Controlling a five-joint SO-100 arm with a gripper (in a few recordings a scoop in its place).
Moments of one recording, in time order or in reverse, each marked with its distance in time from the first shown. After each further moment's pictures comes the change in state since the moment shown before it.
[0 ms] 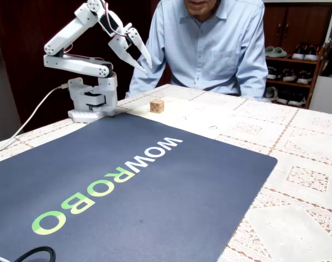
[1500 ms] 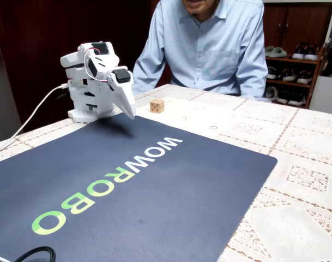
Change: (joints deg) arm 38.6 14.9 45.4 -30.4 12.2
